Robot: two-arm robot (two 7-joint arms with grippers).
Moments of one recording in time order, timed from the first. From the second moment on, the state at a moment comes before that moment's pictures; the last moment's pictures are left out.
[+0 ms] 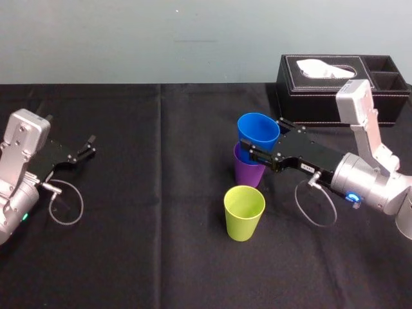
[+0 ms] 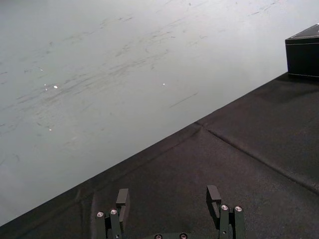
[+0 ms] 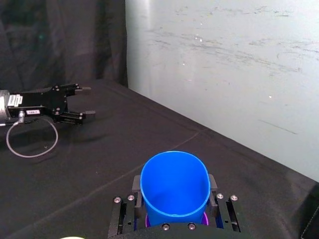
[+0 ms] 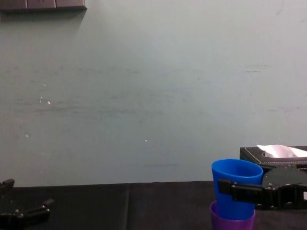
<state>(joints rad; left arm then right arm) -0.20 0.60 0.45 -1.41 -0.25 -0.12 0.03 0.29 0.52 -0.40 -1.44 0.43 -0.02 0.57</state>
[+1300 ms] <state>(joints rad) -0.20 0.60 0.45 -1.41 -0.25 -0.12 0.03 0.28 0.52 -0.39 -1.46 0.43 -0.02 0.56</state>
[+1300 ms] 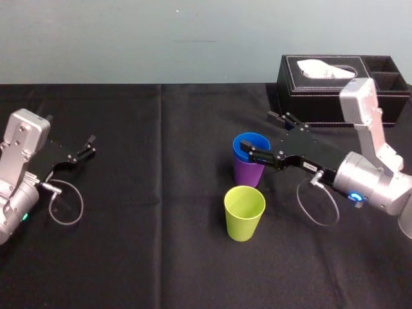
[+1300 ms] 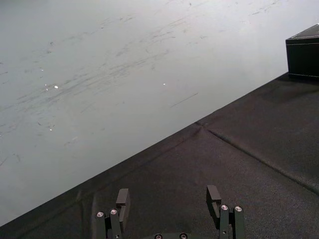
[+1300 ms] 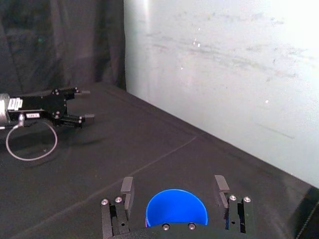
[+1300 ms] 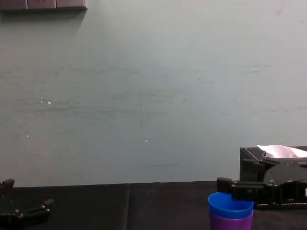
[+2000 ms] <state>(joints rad) -0.20 0.60 0.45 -1.41 -0.25 -0.12 0.03 -0.05 0.72 -0.24 -1.72 0.59 -0.12 0.64</state>
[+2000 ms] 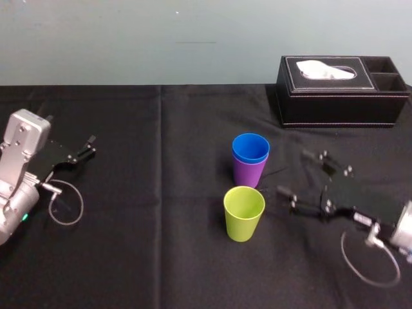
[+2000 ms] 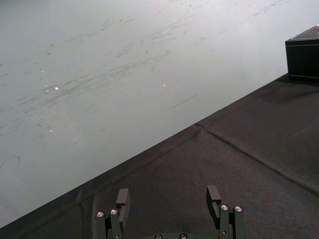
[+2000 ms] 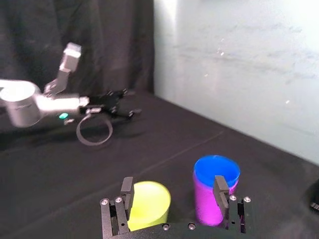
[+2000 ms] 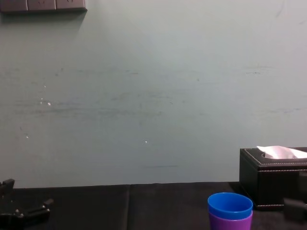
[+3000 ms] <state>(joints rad) -0.20 0.60 0.45 -1.41 -0.25 -0.12 0.03 -0.05 0.70 -0.35 -1.64 0.47 -0.13 0.65</state>
